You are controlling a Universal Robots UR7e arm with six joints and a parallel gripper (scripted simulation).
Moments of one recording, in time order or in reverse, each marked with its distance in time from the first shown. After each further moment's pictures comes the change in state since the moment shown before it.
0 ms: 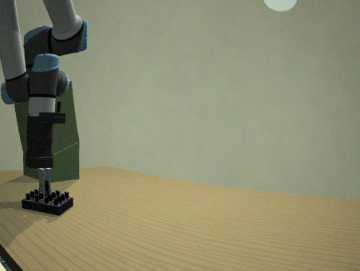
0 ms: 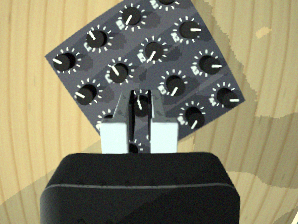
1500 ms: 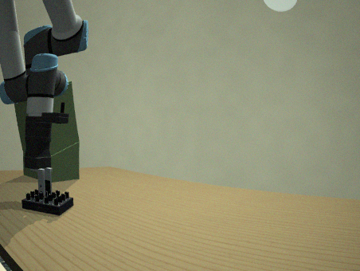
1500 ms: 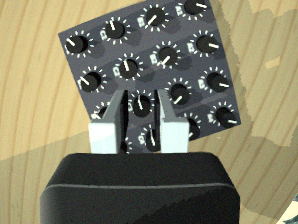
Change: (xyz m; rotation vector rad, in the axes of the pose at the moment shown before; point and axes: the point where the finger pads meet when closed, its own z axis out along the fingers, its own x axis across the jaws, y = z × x) arm -0.001 0.000 0.000 0.003 -0.002 -0.243
